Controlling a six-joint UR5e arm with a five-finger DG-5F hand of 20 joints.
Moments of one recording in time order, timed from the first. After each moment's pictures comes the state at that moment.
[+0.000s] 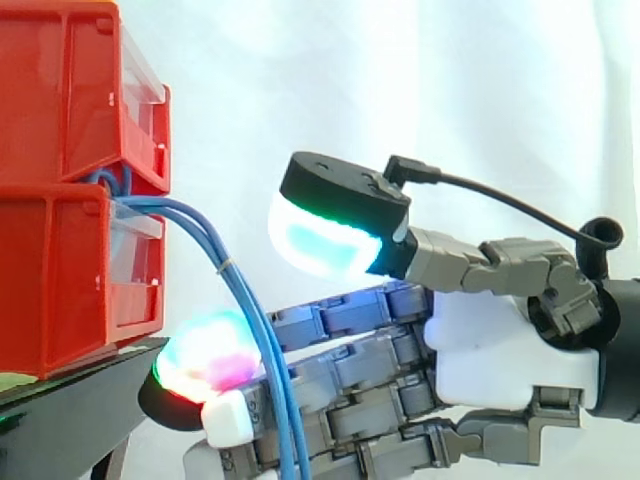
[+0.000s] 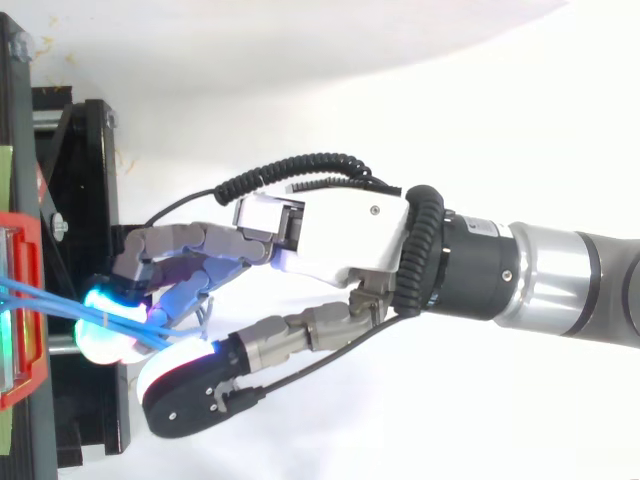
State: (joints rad) arm 0.22 -2.39 -1.17 -2.65 -1.22 -0.08
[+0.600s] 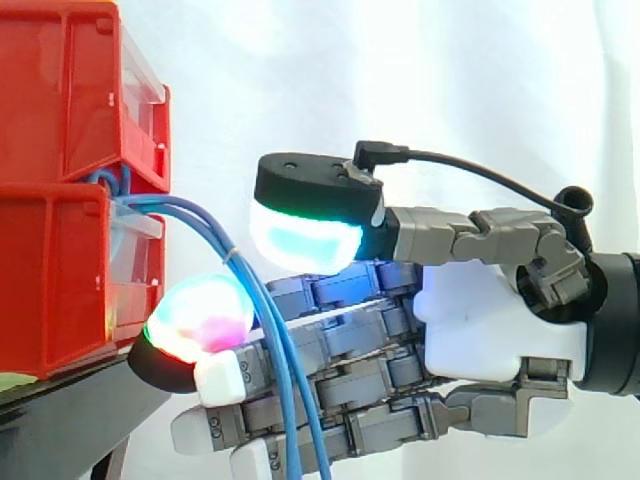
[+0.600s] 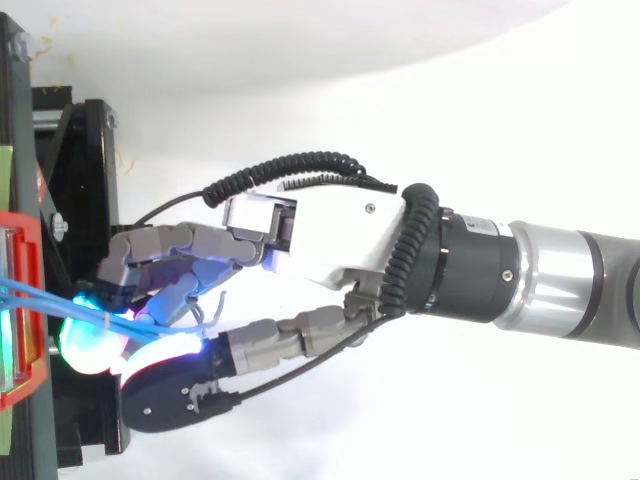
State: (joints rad) arm 0.21 -2.39 -1.14 -2.67 -1.23 -0.07
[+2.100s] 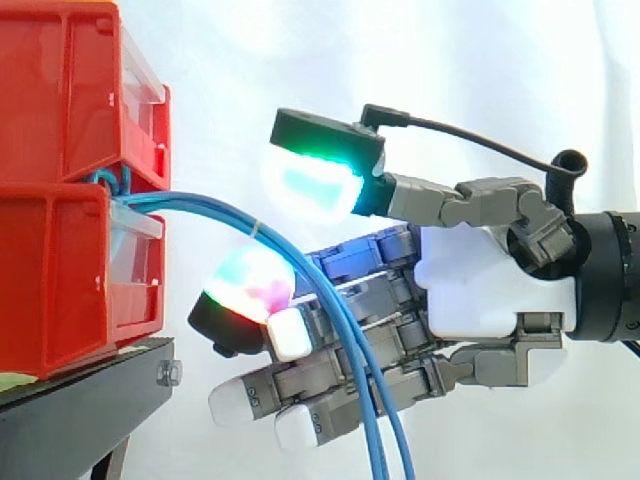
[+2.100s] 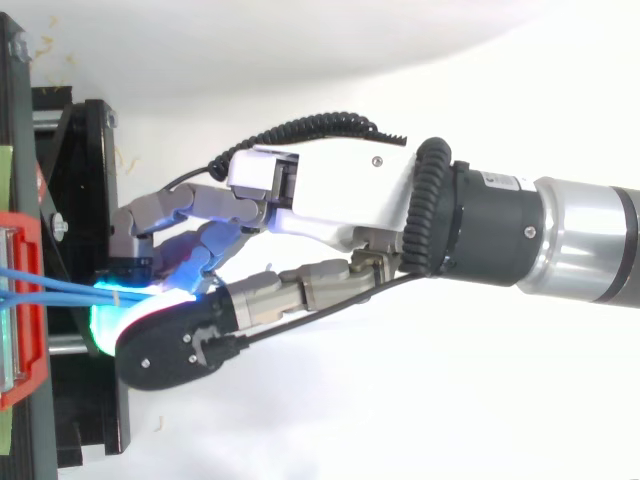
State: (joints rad) arm 0.17 -2.36 -1.08 -2.83 -1.28 -0.05
